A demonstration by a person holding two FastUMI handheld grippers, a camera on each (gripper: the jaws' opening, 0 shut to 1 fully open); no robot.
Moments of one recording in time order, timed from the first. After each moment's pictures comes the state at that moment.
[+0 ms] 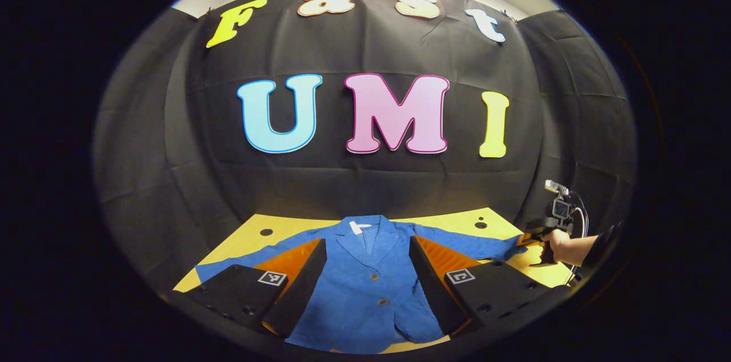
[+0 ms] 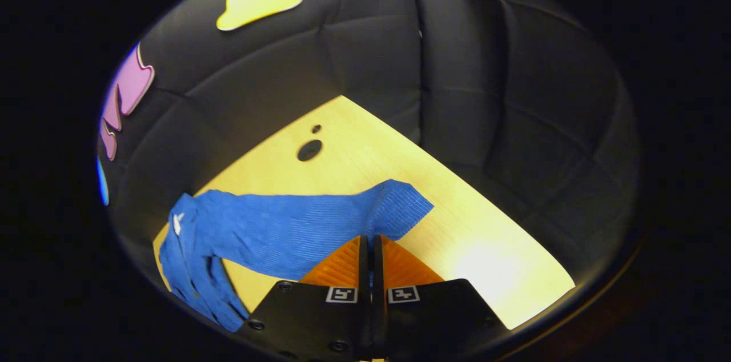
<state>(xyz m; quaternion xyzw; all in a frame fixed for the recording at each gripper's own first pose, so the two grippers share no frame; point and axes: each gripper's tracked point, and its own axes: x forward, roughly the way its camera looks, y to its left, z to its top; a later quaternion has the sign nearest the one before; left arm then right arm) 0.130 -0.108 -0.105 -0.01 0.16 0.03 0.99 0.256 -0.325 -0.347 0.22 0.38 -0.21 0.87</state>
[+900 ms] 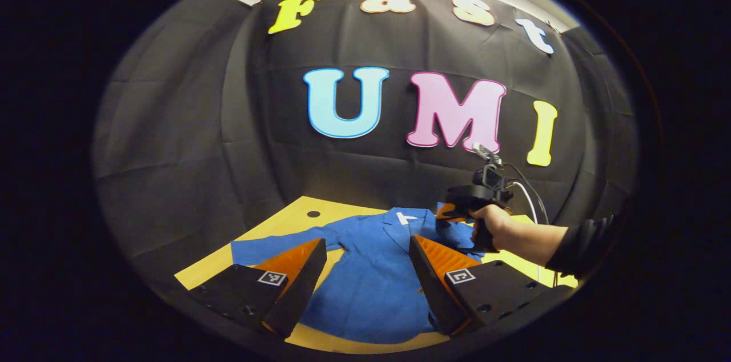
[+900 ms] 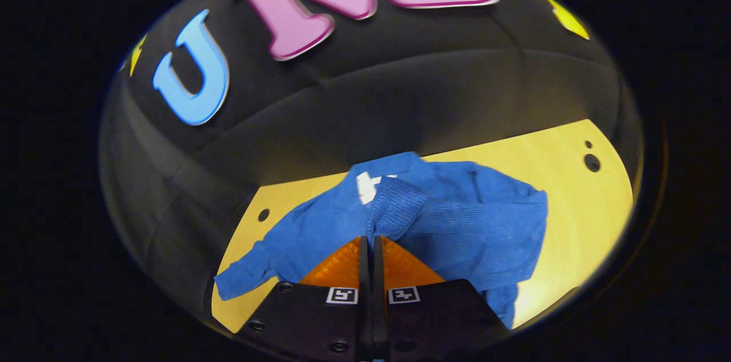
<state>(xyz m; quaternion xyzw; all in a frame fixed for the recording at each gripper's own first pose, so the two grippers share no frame) 0.066 -0.006 -0.127 -0.06 0.16 0.16 0.97 0.373 0.149 -0.278 0.18 0.38 0.15 0.89</state>
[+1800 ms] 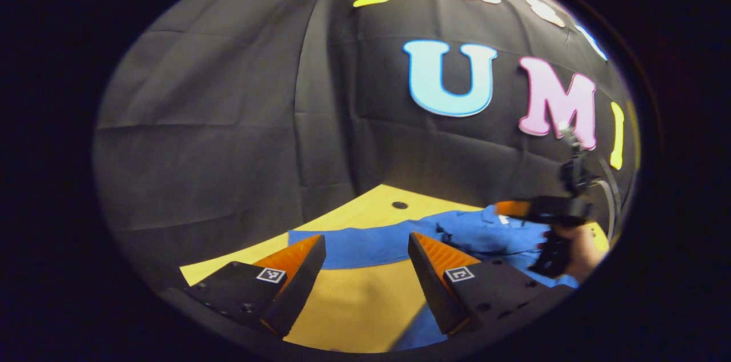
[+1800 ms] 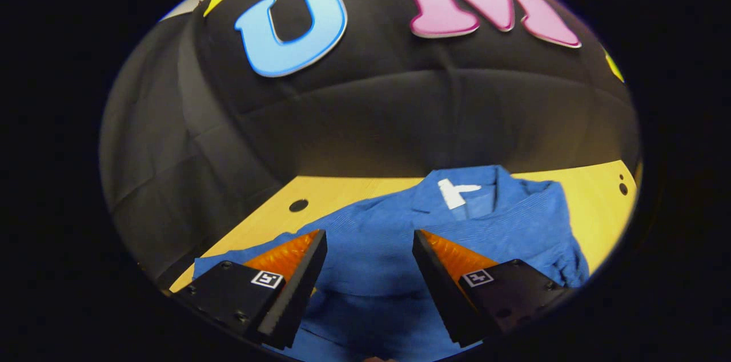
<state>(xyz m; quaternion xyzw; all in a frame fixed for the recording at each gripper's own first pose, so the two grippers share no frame) 0.080 0.244 -0.302 -0.08 0.17 0.31 0.93 0.345 0.233 -0.289 0.10 0.22 0.18 0.95</state>
